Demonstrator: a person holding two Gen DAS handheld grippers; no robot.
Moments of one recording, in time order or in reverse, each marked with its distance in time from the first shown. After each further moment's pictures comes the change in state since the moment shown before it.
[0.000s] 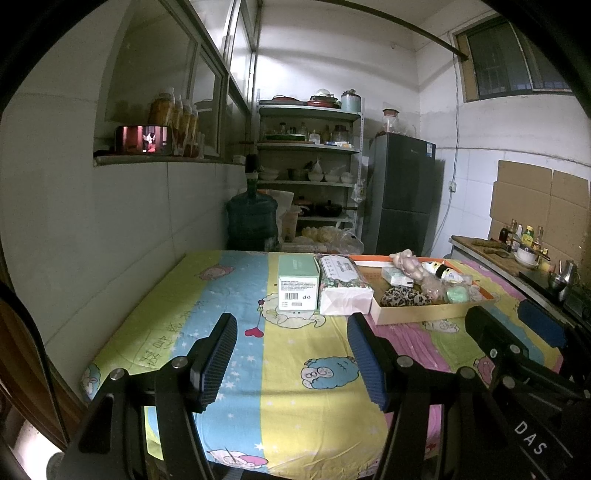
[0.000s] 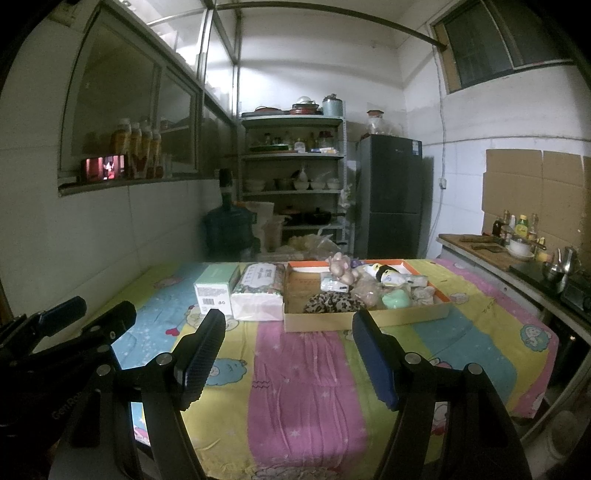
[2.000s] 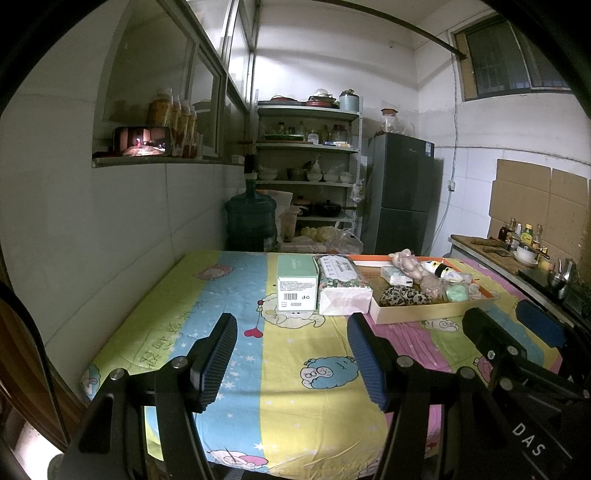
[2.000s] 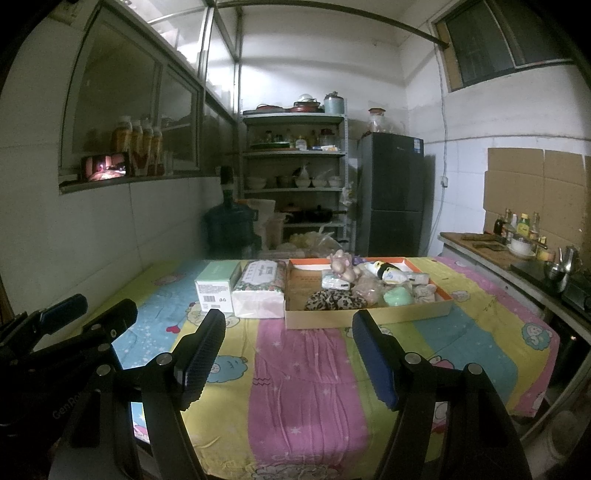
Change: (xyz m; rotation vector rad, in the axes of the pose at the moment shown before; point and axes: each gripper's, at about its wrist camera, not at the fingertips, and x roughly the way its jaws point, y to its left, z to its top) left arm 0.000 0.000 0.001 0.001 0.000 0.000; right arm -0.002 0.004 0.001 0.000 0.002 0.001
